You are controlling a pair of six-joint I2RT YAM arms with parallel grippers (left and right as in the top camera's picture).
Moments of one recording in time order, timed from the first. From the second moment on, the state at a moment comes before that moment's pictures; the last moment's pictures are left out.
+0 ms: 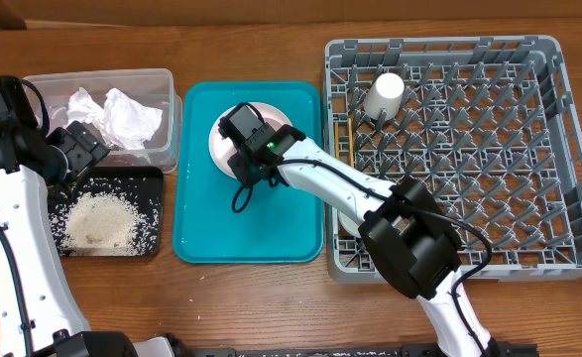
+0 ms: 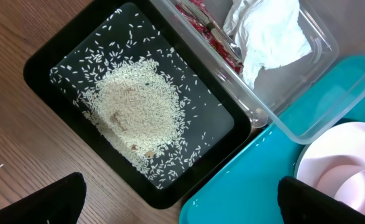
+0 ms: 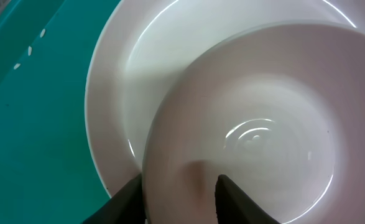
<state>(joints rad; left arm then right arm) 0.41 1.50 1.55 -1.26 -0.06 -0.45 0.79 2.26 1.79 -0.63 0.03 0.14</state>
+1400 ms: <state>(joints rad) 0.41 1.50 1.55 -1.26 -0.06 -0.45 0.78 2.11 1.85 -0.69 -0.01 0.18</state>
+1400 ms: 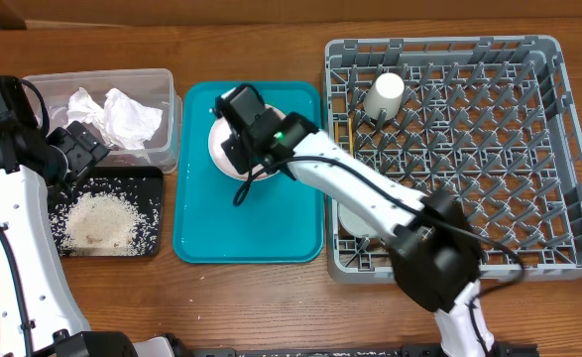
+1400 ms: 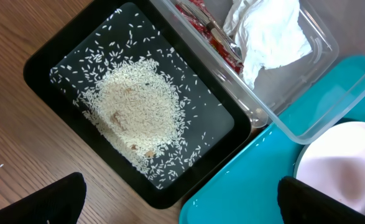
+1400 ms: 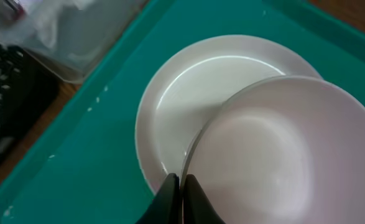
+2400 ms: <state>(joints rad) 0.41 1.50 1.55 -1.26 -0.06 -0.45 -0.07 1.87 1.51 -0.78 -1.31 0.18</state>
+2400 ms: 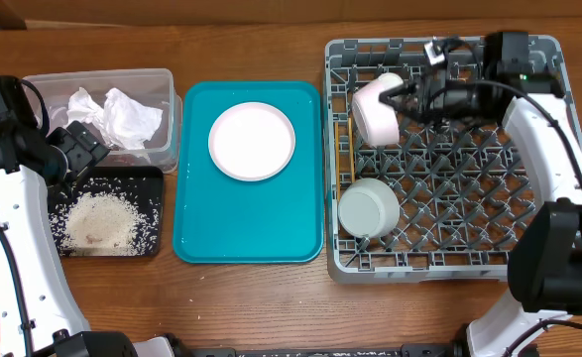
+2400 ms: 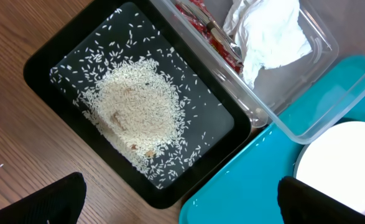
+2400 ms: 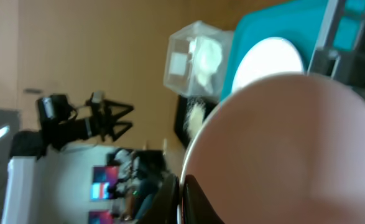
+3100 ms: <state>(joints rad) 0.41 1.50 1.55 -1.26 -0.06 -0.45 -0.10 1.87 1.34 -0.64 -1.33 0.18</state>
